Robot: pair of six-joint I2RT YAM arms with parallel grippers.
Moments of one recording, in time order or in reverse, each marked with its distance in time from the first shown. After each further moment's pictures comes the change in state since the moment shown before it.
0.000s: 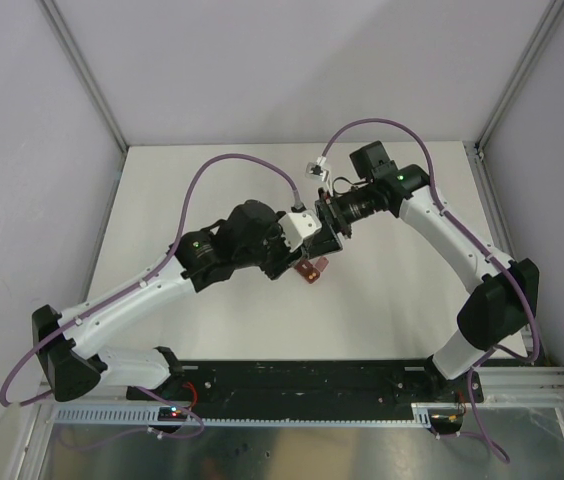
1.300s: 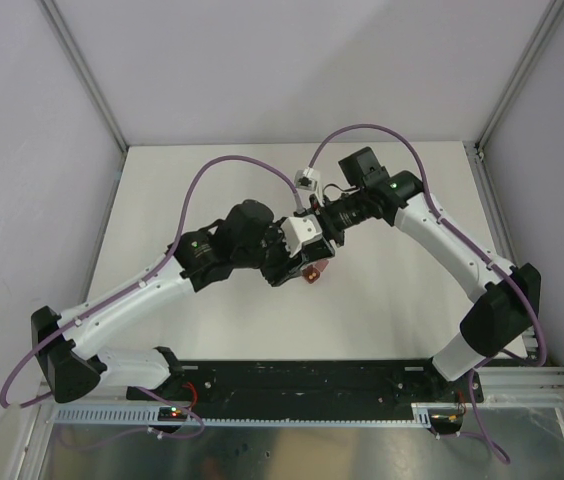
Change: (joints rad) left arm 0.021 -0.008 -0.011 -0.004 0.175 -0.003; right arm 0.083 -0.029 -0.014 0.026 0.136 -0.020
